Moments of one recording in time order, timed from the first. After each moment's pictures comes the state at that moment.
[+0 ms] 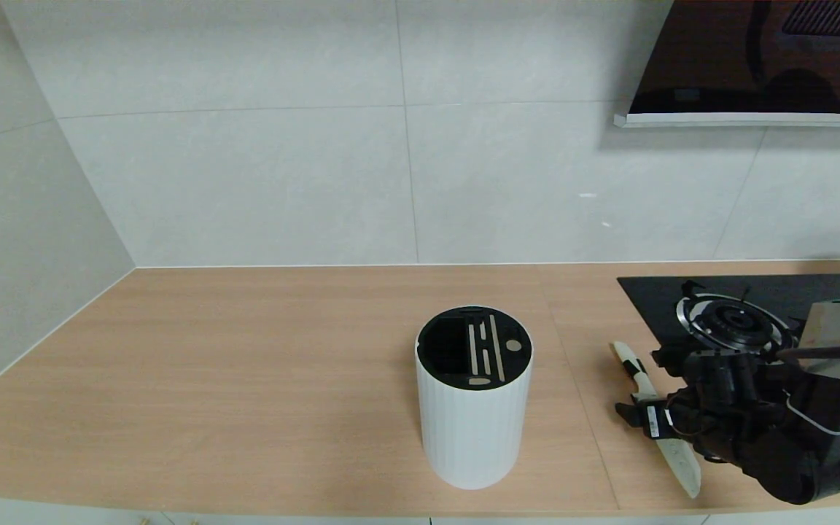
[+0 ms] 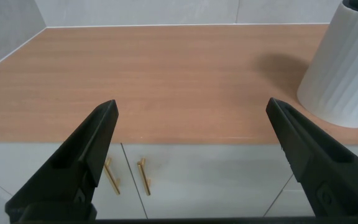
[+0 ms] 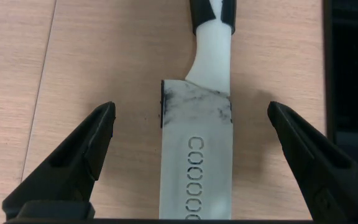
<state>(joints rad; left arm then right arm) 0.00 0.00 0.00 0.00 0.01 0.00 0.17 2.25 -0.53 -1.09 -0.11 0.02</state>
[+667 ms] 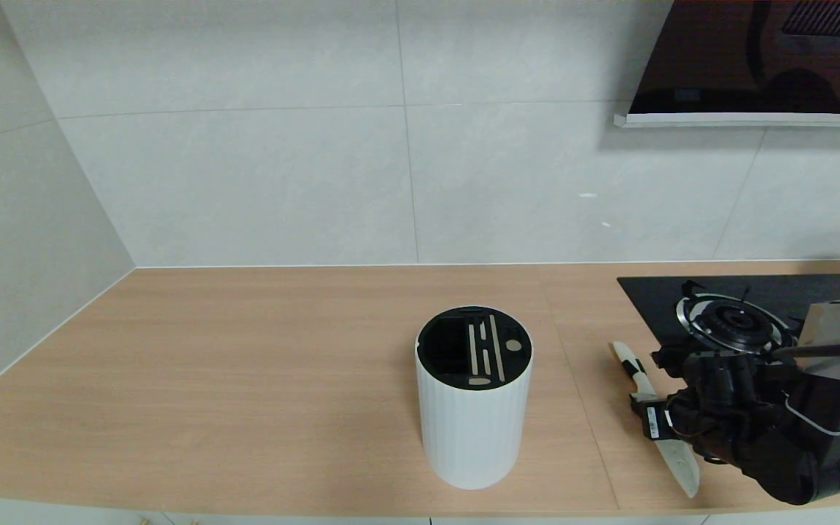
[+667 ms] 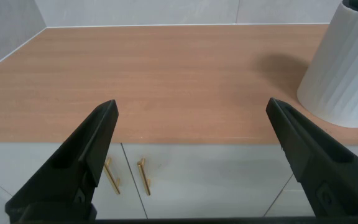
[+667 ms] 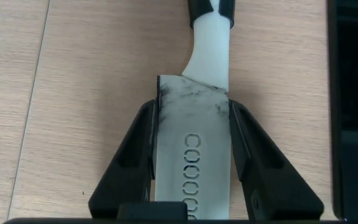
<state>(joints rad) 0.00 0.00 0.00 0.00 0.01 0.00 0.17 2.25 -0.53 -1.09 -0.11 0.02</state>
